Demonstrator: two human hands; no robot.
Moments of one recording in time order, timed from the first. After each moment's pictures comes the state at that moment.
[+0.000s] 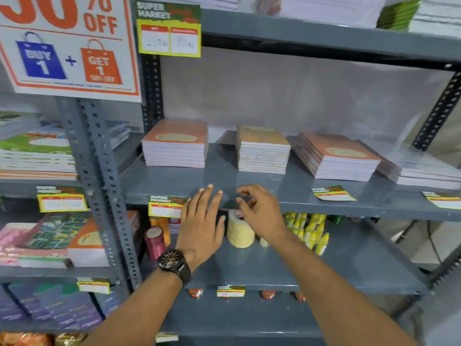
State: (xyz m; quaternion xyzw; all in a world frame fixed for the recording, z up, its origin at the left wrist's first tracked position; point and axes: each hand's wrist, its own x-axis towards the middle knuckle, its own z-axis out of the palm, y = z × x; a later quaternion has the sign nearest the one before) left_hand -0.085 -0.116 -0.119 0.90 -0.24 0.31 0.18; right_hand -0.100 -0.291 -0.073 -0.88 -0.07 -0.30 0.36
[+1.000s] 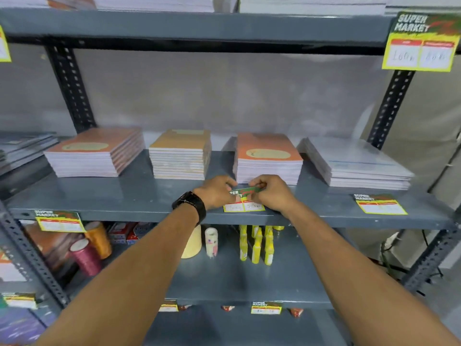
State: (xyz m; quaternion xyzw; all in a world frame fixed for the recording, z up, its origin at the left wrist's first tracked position) left_hand -0.027 -0.420 -0.034 0.90 -0.19 -0.08 0.38; right_hand -0.082 -0.598 -0.034 -0.89 0.04 -0.10 0.44
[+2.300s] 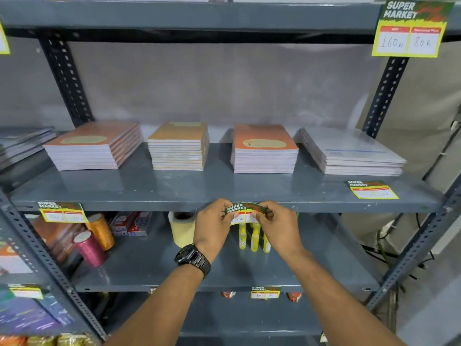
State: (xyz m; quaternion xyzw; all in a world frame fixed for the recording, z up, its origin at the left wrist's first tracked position) left_hand -0.131 -0.414 -0.103 0.86 -0.14 0.14 0.47; right_hand -0.172 -0.577 -0.100 -0.86 0.07 -0.24 0.44
